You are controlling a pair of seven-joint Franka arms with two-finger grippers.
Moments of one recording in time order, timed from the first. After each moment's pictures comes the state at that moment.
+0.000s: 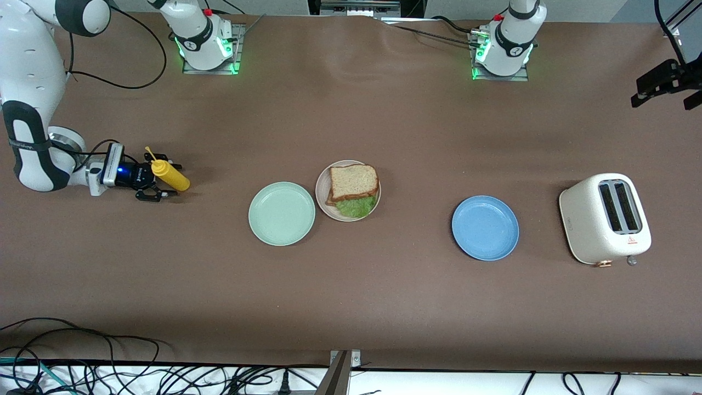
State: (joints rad) left arm -0.02 -0.06 0.09 -1.53 0.02 1.37 0.10; right arm -0.17 0.79 -0.35 -1.90 1.19 1.44 -2.80
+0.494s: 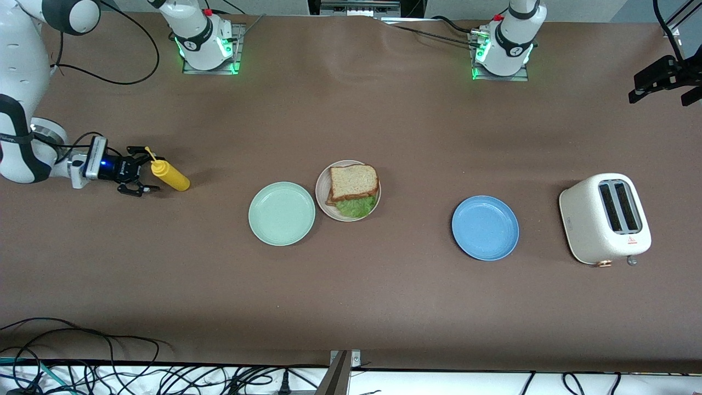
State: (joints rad) left arm -0.01 -0.06 0.08 -1.53 0.02 1.37 0.10; right arm -0.22 0.78 -0.41 -1.87 1.07 1.43 -2.78
